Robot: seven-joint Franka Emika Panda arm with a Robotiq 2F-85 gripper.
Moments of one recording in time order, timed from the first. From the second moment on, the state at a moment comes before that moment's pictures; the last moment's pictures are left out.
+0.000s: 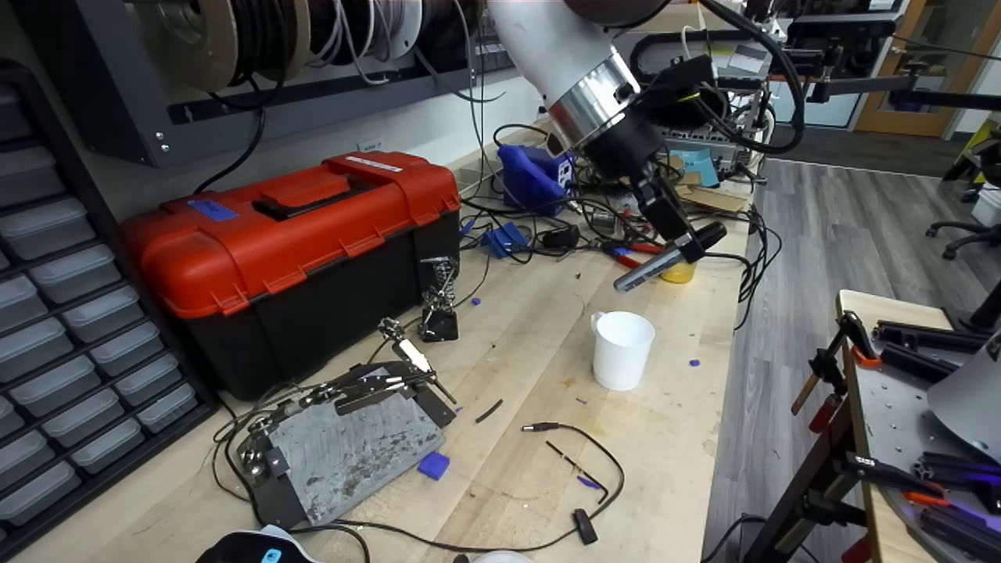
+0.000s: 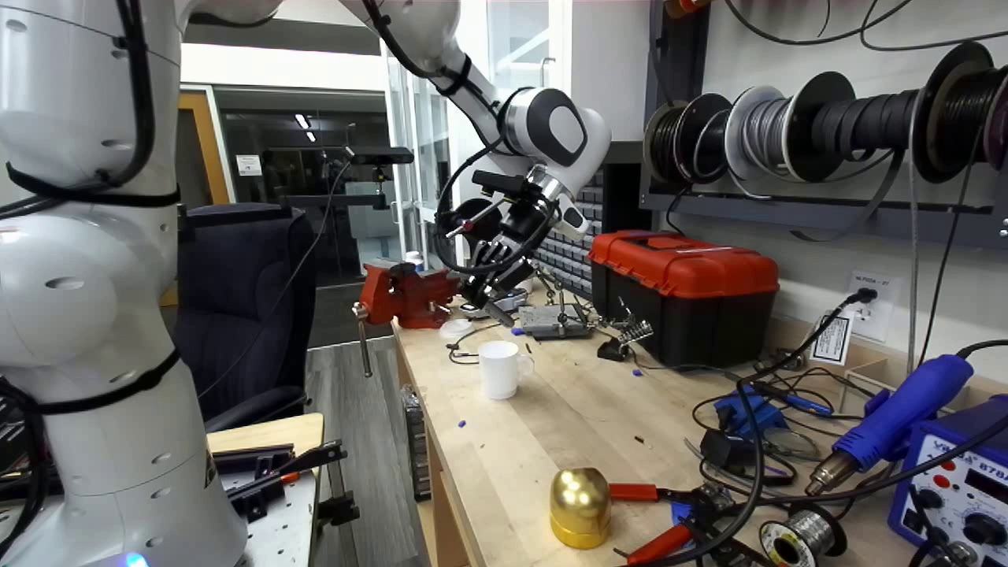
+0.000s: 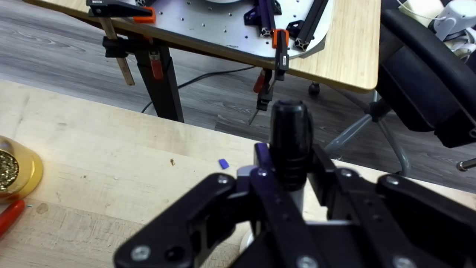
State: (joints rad) arm 0.13 0.25 0.12 -1.88 0.08 1.44 -0.02
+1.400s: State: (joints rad) arm 0.16 0.54 0.11 -1.59 0.06 1.19 0.07
